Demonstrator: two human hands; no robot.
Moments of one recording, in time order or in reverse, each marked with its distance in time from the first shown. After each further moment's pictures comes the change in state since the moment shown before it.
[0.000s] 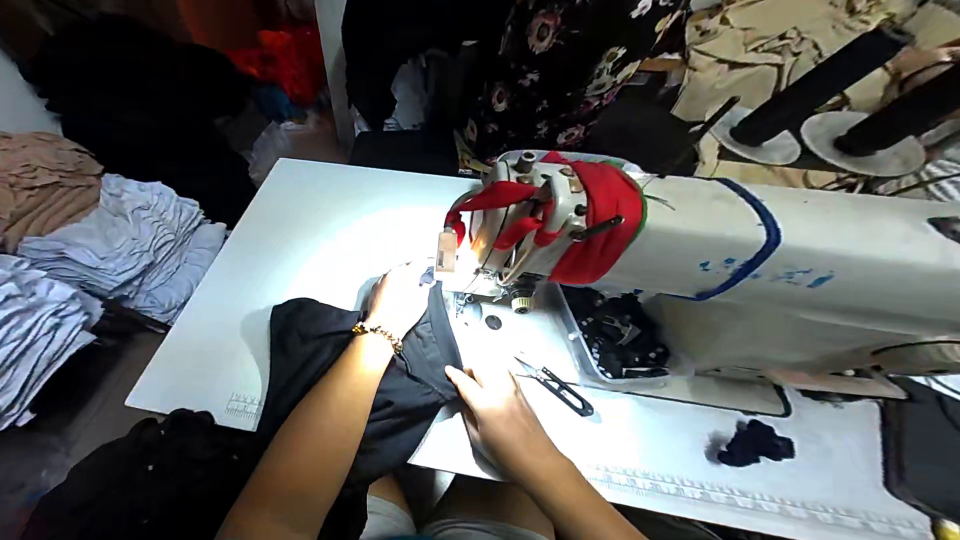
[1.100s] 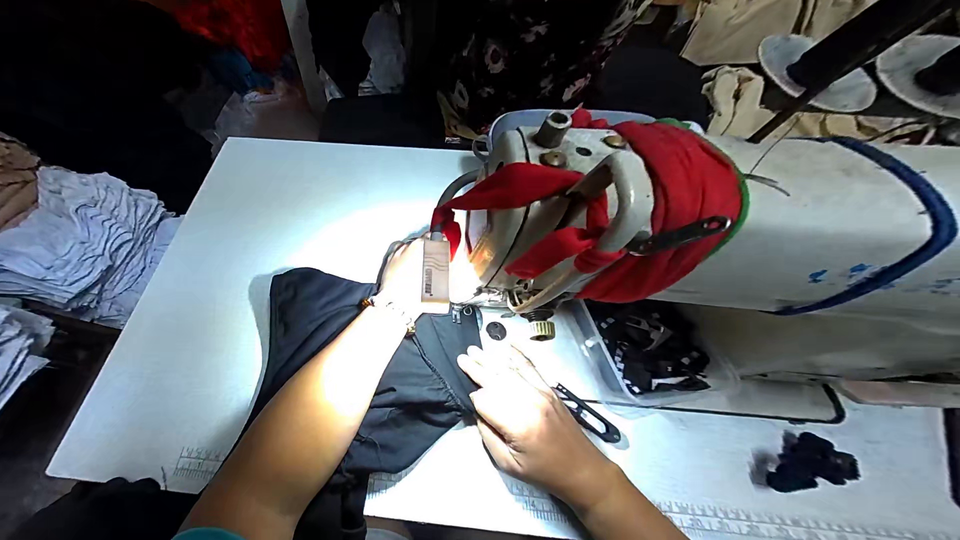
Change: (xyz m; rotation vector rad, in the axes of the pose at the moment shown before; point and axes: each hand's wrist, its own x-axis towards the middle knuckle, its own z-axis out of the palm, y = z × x) left_hand 0.041 0.010 0.026 -0.299 0.017 0.068; right_hand 0.012 0.046 -0.004 0.107 0.056 -0.192
